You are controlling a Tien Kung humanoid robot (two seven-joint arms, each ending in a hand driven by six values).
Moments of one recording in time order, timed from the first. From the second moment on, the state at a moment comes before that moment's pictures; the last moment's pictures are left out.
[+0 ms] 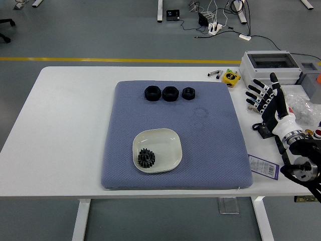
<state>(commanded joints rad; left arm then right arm) -0.14 0.01 -1.23 -0.18 0.90 0.17 0.13 0.56 -0.39 0.80 1.04 -0.34 -0.14 0.26</state>
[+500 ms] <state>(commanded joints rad) -0.15 0.01 -1.22 -0.18 0.90 0.17 0.13 0.56 -0.39 0.81 1.03 -0.34 -0.15 0.25</state>
